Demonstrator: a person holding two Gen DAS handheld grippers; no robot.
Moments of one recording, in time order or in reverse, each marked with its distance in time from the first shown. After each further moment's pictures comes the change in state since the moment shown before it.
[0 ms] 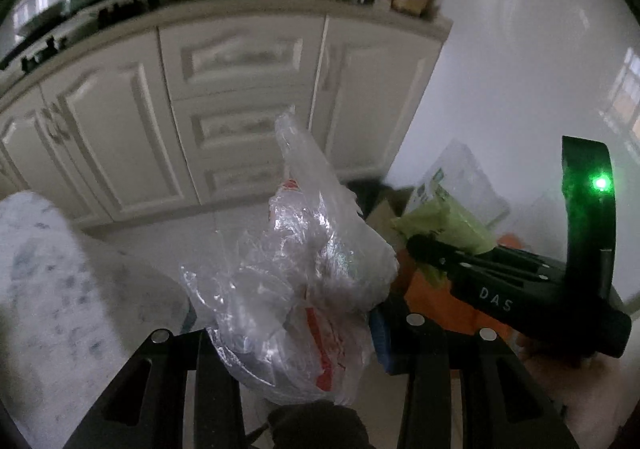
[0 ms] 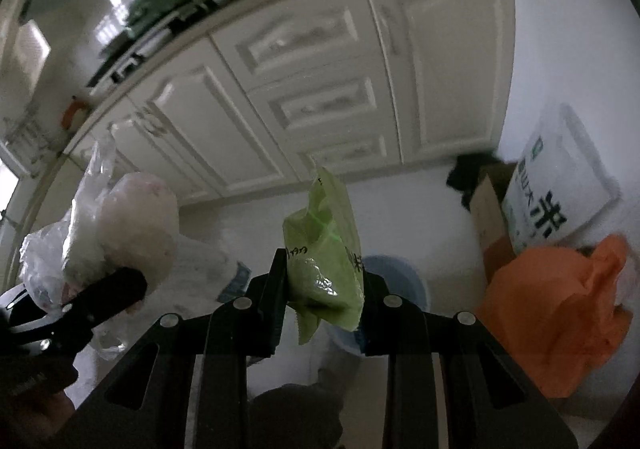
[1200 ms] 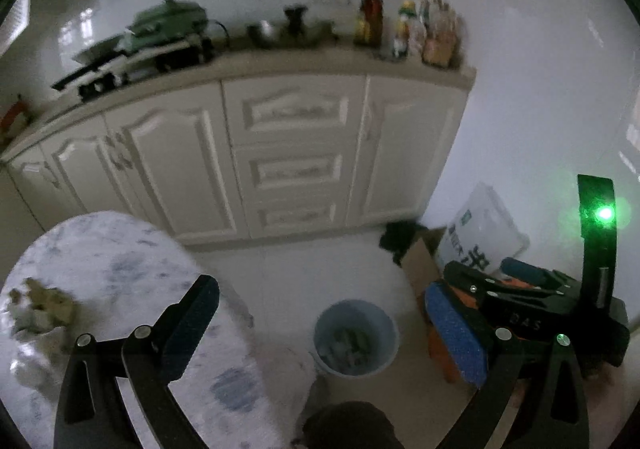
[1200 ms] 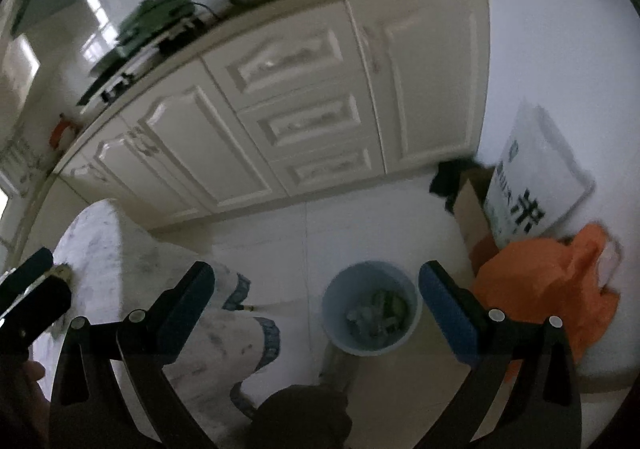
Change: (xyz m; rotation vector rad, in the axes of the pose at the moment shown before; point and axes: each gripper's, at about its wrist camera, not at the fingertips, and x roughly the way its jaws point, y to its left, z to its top) left arm -0.167 -0.025 -0.041 -0.035 -0.199 0.161; right arm -0.076 0.050 -0.007 -0.016 -0.124 -0.071
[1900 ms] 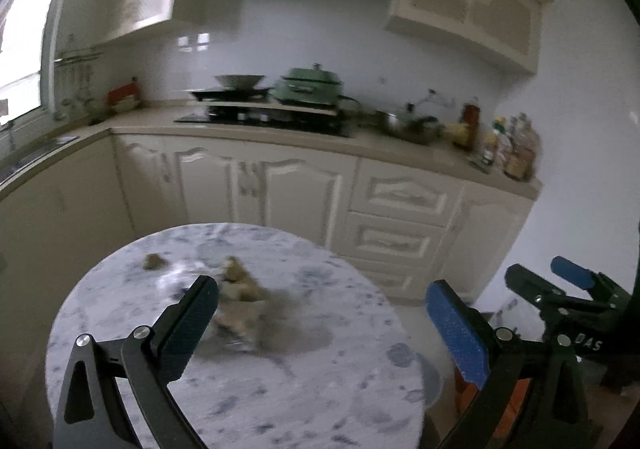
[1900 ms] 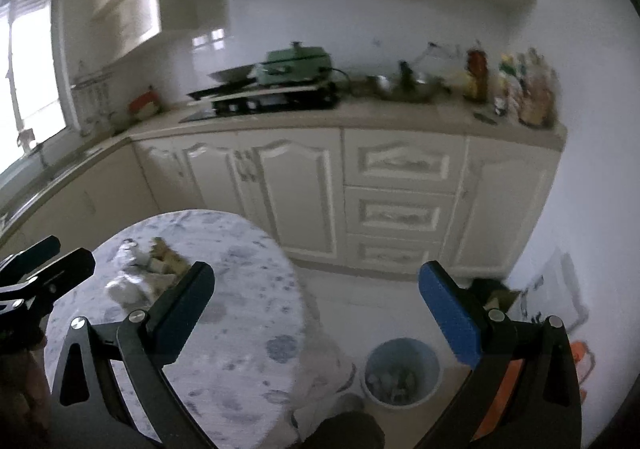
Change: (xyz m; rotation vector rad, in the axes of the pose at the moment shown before) left arm -0.255 0.111 -0.139 -0.266 -0.263 0.222; right arm -0.124 0.198 -0.027 -0.365 -0.253 0.130
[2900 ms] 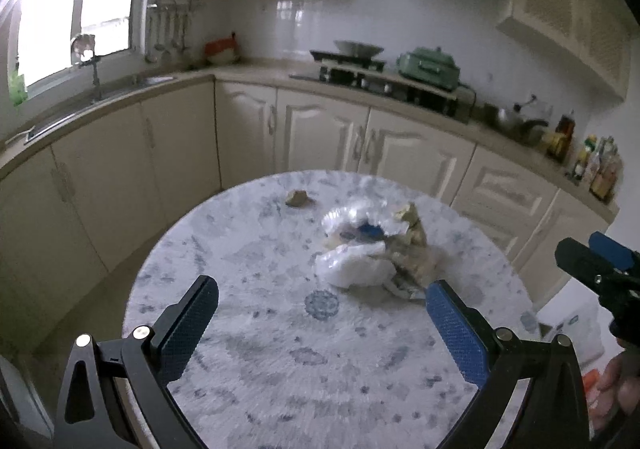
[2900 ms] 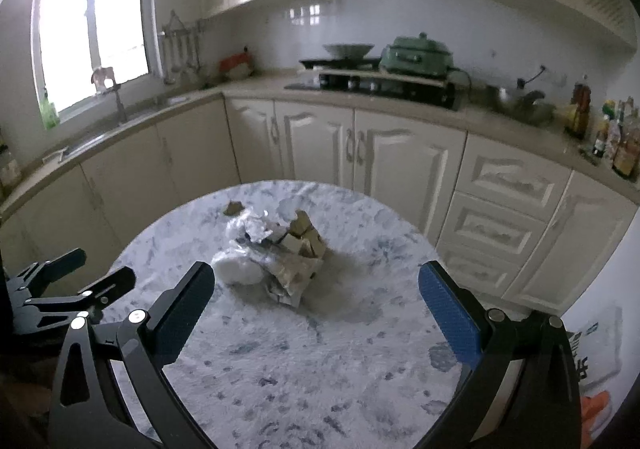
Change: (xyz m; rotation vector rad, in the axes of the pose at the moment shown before) left arm -0.012 0.086 -0.039 -0.162 0.116 0.243; right arm 0.046 0.150 -0.025 -0.187 0.088 0.224
